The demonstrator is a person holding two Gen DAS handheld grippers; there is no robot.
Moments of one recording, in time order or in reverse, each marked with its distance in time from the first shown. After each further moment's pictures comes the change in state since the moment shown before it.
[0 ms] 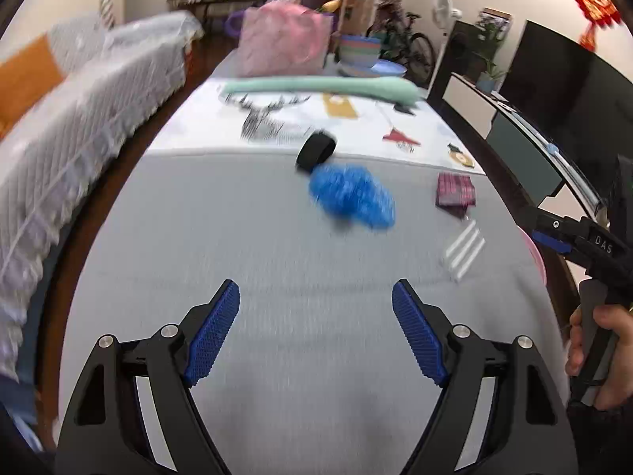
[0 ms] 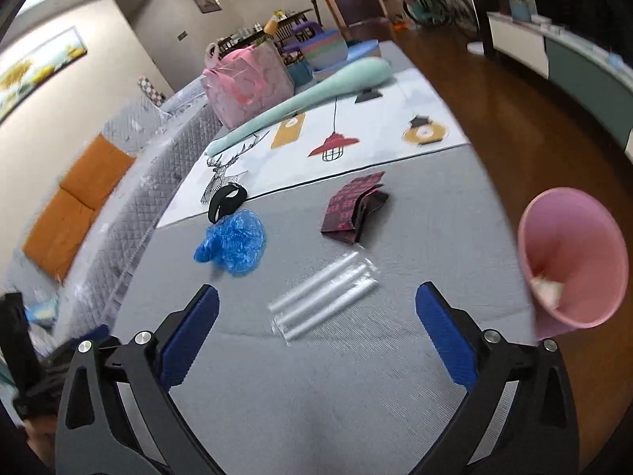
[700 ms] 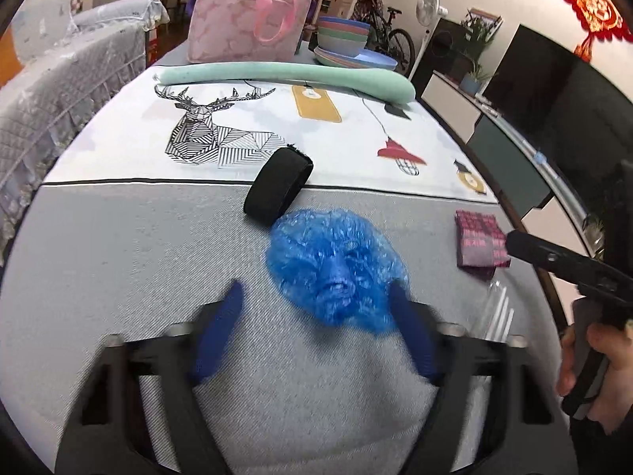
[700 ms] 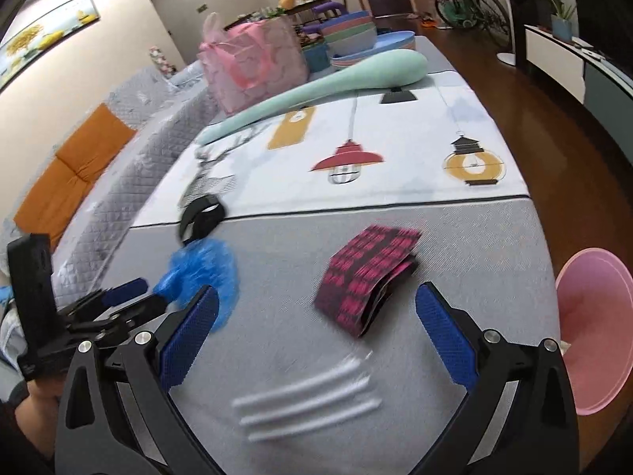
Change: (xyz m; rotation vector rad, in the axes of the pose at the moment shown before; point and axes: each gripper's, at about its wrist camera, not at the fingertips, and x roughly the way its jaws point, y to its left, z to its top) left arm 0.117 0.004 0.050 -0.041 0.043 -0.153; right arm 0.087 0.001 0.056 -0.126 0.058 -0.017
